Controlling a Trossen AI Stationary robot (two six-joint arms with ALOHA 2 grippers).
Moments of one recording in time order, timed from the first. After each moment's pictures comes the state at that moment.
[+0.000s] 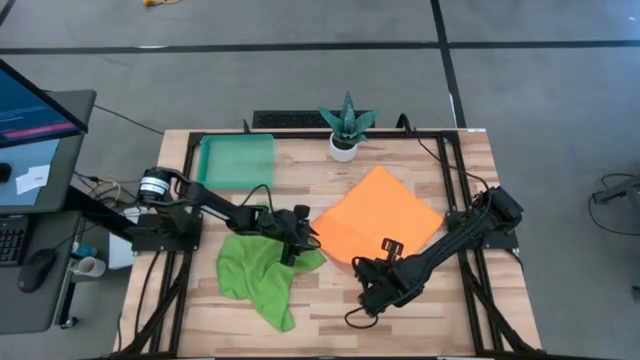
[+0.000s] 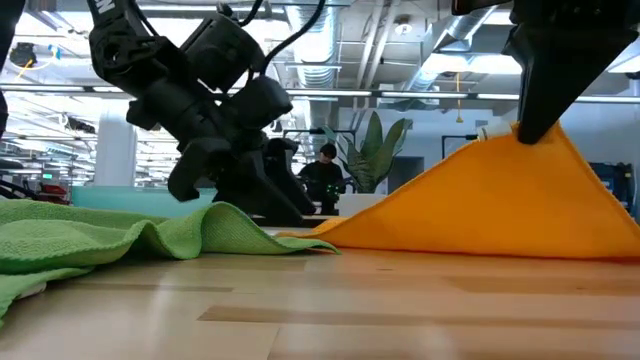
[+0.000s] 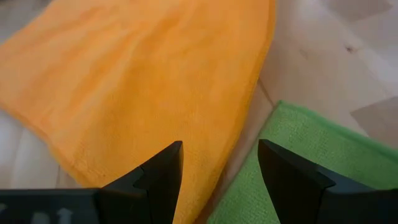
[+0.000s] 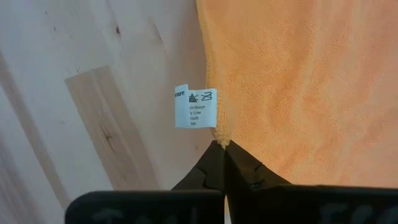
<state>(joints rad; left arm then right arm) -0.07 1.78 0.68 0.48 0.01 0.30 0.61 1.86 1.42 -1.13 0.34 0.88</state>
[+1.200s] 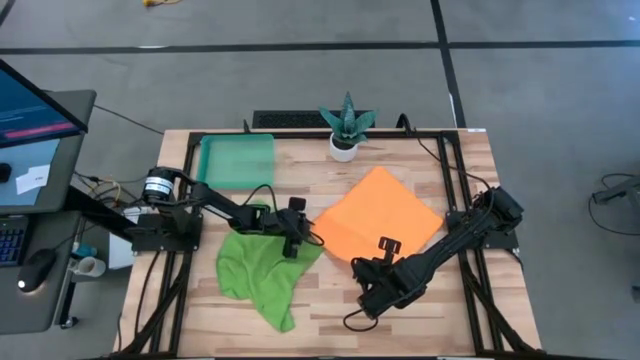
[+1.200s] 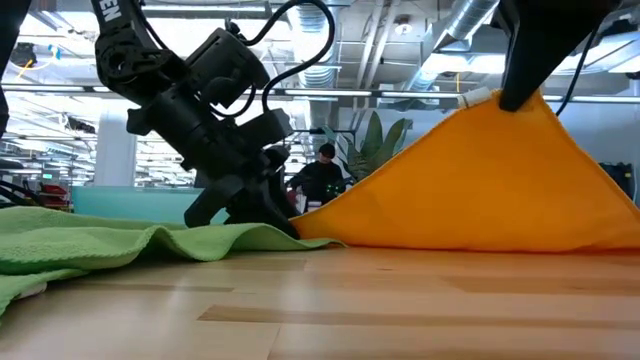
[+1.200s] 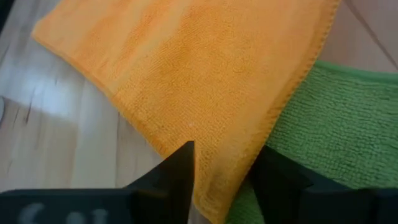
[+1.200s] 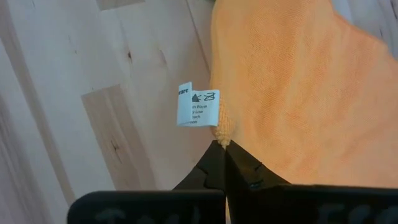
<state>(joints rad) -0.04 1.82 0.68 0.44 -0.19 0.36 0.61 1.86 1.50 -1.18 0.40 0.84</state>
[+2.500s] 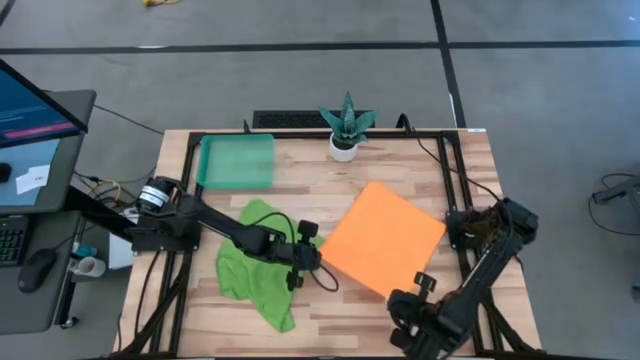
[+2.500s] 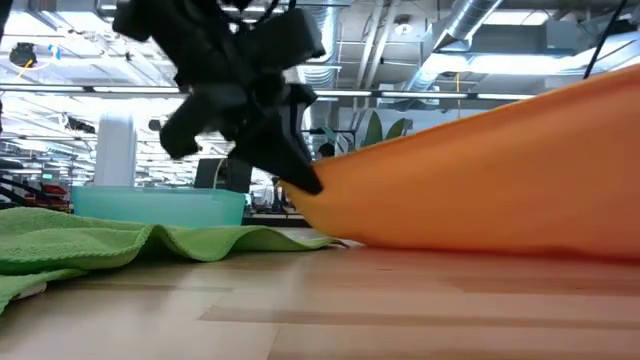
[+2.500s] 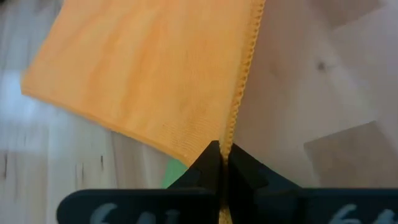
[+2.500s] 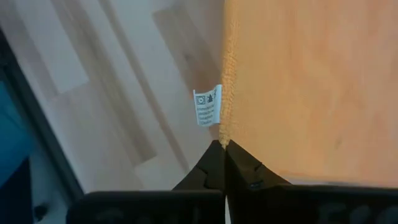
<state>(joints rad) -0.30 1.81 1.05 -0.11 -0.33 0.20 0.95 1.86 1.50 -1.22 0.34 1.34</state>
